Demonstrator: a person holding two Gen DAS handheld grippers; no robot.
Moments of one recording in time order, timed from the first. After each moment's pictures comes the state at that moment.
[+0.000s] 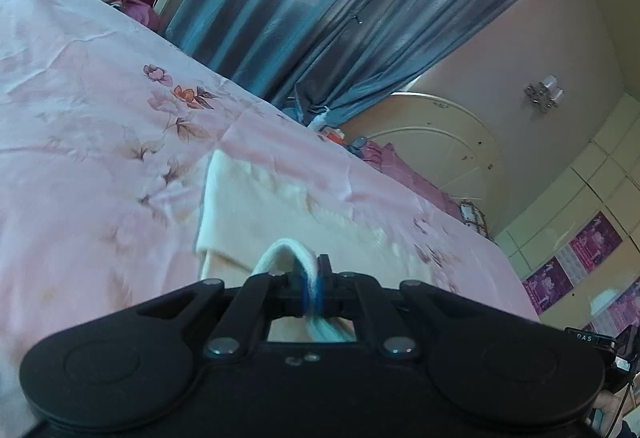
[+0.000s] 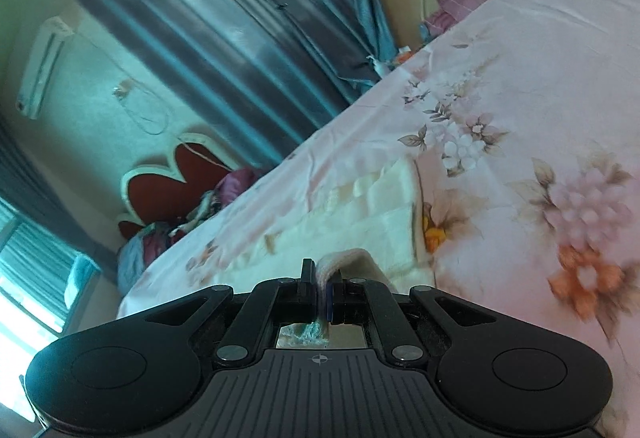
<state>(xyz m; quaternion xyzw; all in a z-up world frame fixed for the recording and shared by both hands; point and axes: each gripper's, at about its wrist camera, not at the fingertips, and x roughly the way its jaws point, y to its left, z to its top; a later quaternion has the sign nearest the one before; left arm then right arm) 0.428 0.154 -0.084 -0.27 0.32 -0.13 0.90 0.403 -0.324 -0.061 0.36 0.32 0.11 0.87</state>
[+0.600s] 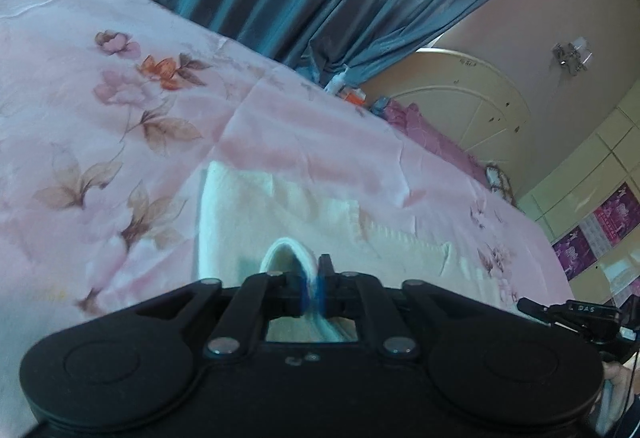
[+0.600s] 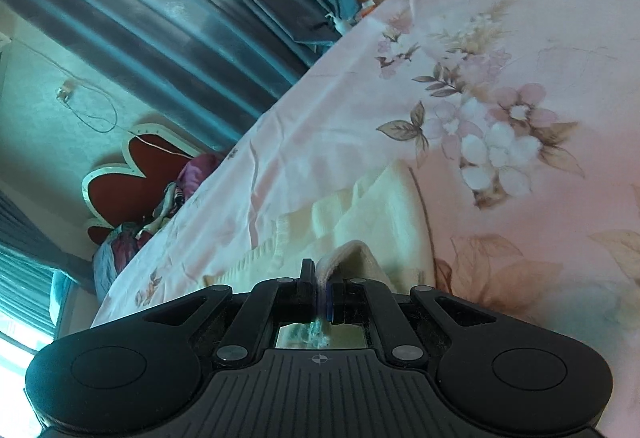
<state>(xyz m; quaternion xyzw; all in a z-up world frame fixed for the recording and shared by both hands) 0.569 0.149 -0.139 -0.24 0.37 -0.15 0.89 0.544 -0.323 -0.132 0.38 0.37 0.08 0.84</state>
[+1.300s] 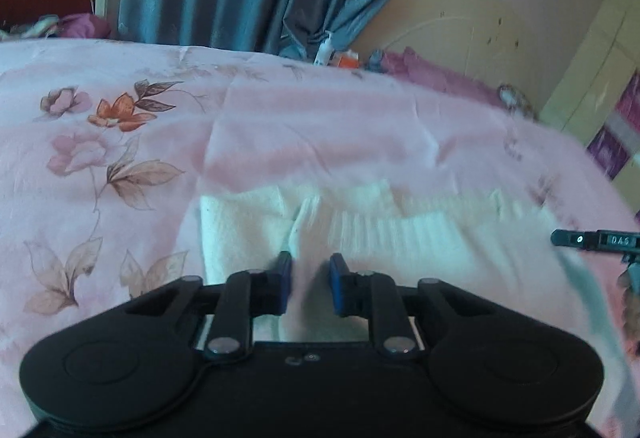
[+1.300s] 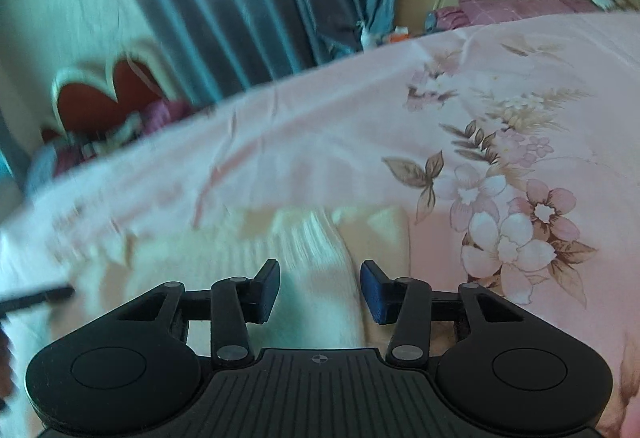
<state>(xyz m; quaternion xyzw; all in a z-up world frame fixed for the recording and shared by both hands) 0.612 0.120 -0.150 -0.06 0.41 -0.16 0.90 0.580 -0.281 -0.147 0.14 0.41 0.09 0.90</state>
